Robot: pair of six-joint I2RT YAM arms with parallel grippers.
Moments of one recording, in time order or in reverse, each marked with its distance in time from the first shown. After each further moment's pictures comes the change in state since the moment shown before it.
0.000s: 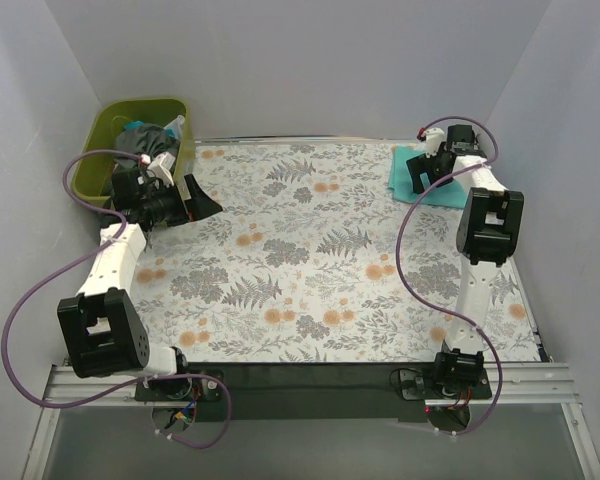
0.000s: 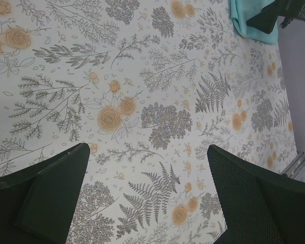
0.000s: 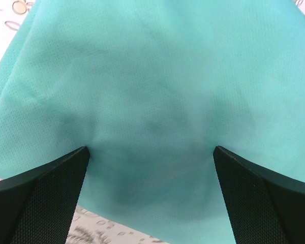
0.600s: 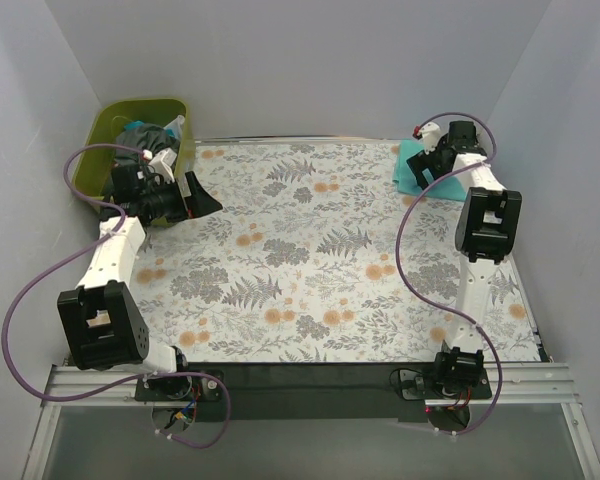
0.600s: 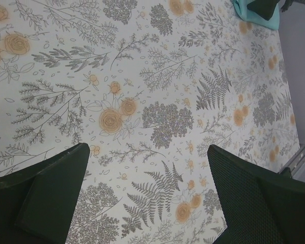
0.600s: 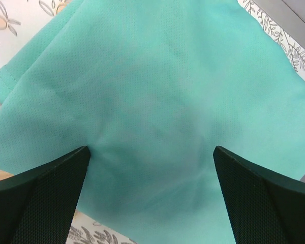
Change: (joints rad) left arm 0.000 0.047 0.052 -0.041 0.020 0.044; right arm -0.016 0.098 0.155 0.021 -0.019 -0.198
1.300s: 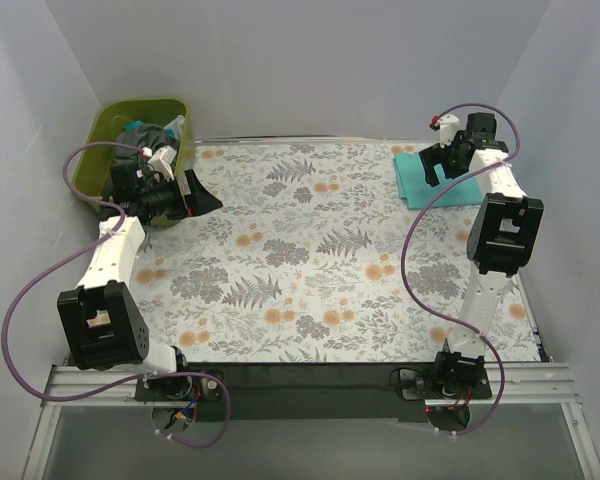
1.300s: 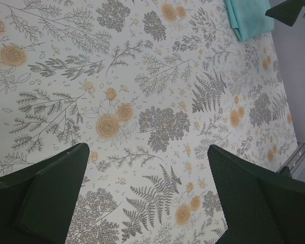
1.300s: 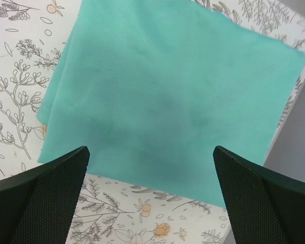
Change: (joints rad) left arm 0.000 0.000 0.016 0.018 0.028 0.004; right arm -0.042 -0.240 -0.149 -0.096 -0.070 0.054
